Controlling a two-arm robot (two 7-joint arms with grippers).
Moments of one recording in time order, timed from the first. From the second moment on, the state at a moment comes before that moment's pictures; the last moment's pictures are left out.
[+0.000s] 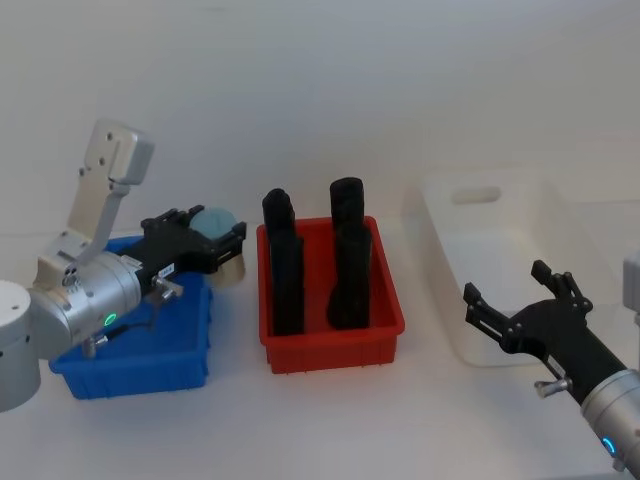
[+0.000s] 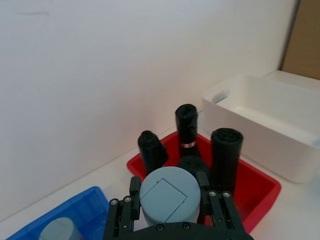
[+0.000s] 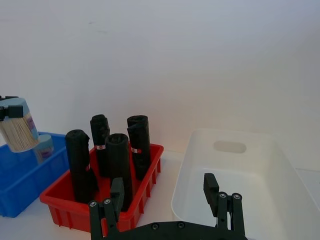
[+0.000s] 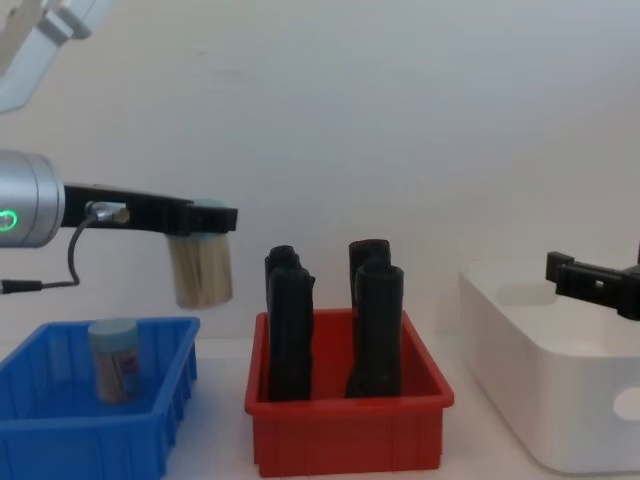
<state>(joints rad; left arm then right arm) -0.45 0.40 0.26 -1.49 -0.34 0.40 -0.38 -0.01 0.34 -0.23 -1.77 0.29 0.03 0.07</state>
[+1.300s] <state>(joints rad) -0.55 0.34 0.31 -1.46 -0.41 0.46 -0.71 -0.01 0.34 -0.23 -1.77 0.28 0.05 0.09</state>
